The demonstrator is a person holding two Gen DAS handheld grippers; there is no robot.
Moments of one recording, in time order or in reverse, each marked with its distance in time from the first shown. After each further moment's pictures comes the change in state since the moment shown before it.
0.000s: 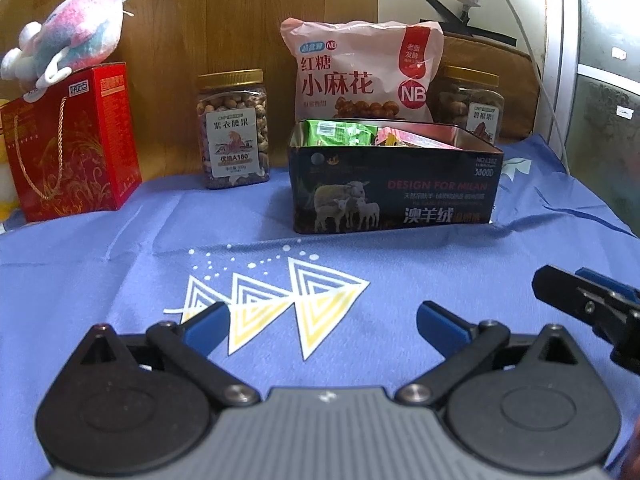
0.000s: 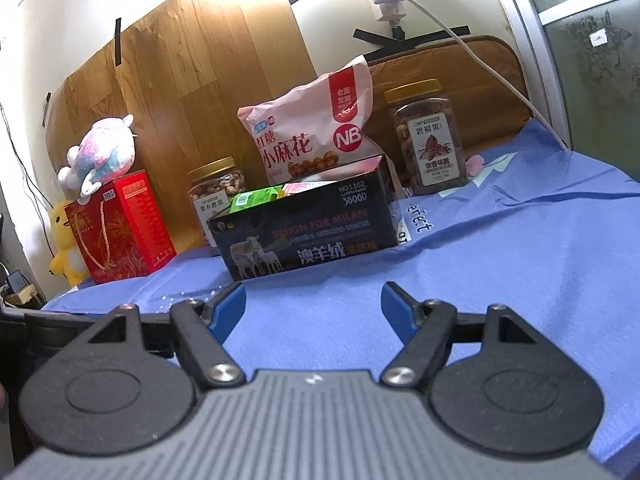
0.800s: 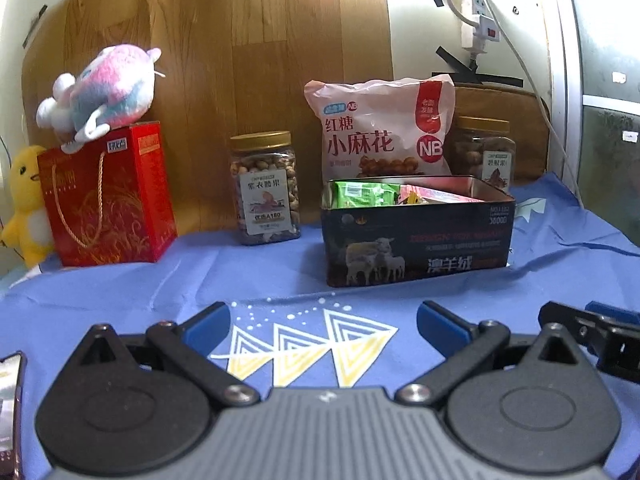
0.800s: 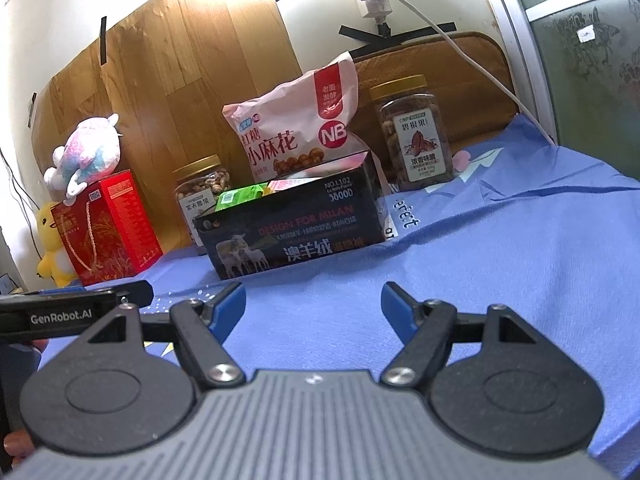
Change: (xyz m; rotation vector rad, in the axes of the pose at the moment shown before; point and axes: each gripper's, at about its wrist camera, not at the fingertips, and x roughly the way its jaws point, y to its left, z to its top) left arm -0.026 0.003 0.004 0.033 -0.168 0.092; right arm 0.002 -0.001 -0.002 0.019 0.008 -0.047
